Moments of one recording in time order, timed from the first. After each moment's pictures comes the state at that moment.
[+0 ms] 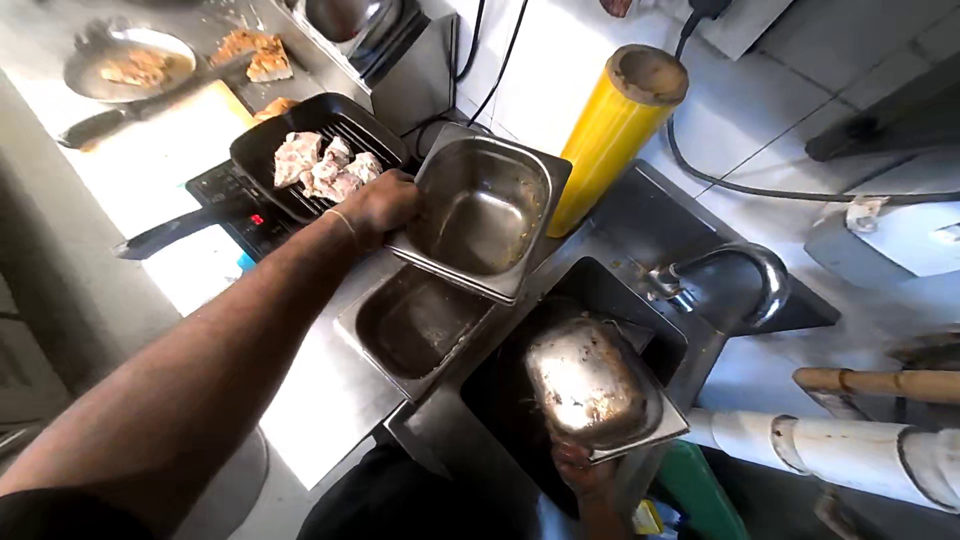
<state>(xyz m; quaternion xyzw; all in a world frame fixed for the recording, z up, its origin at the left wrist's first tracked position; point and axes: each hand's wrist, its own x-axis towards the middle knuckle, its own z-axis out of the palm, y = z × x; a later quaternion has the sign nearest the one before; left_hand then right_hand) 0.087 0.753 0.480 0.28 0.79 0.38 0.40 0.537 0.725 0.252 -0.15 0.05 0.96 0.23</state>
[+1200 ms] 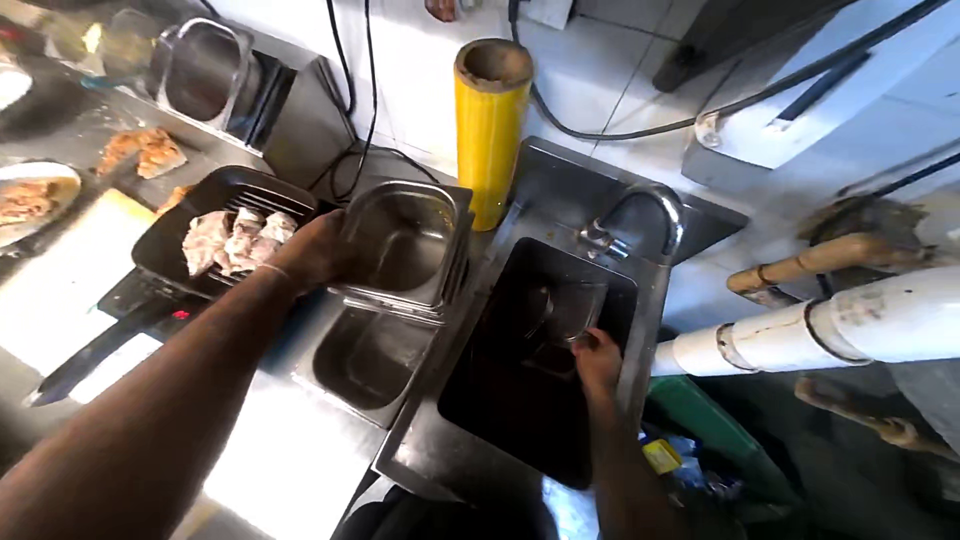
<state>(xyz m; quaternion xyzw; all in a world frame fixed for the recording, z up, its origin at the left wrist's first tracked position) 0.099 0.786 0.476 0.46 0.81 0.19 0.32 0.519 0.822 0.259 -0.74 -0.51 0.34 0.28</state>
